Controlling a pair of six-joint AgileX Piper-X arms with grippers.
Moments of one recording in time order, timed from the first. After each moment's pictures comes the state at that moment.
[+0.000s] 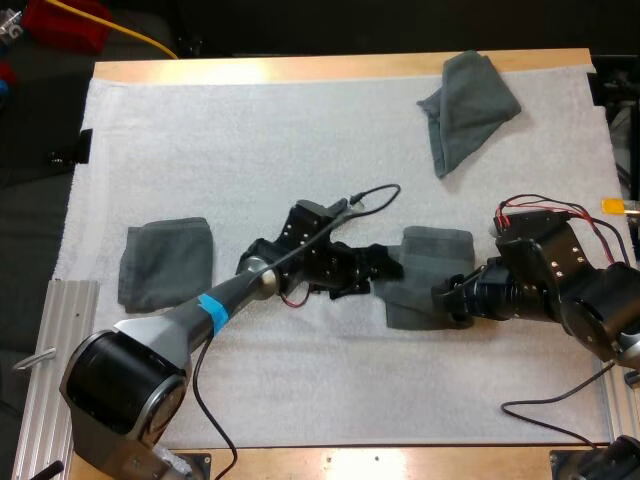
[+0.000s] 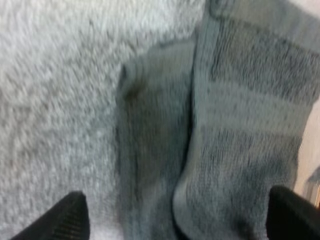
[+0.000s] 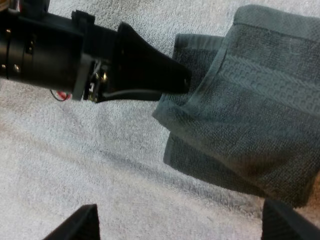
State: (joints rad) left arm -0.53 1.77 -0.89 0.18 0.68 -2.63; right arm 0.59 1.06 -0.98 1.05 -0.16 -1.47
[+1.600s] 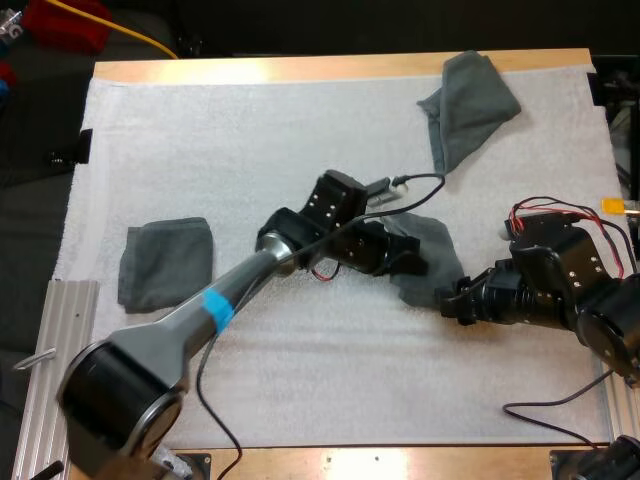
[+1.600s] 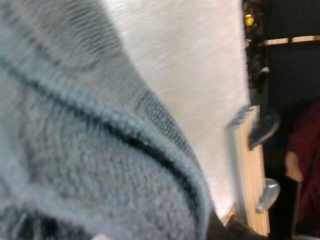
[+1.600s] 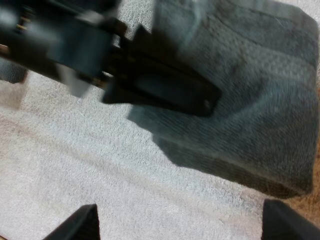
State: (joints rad) left arm -0.58 1.71 -1.12 0.41 0.84 -2.42; right arm 0.59 1.00 -0.98 1.05 -0.18 -1.47
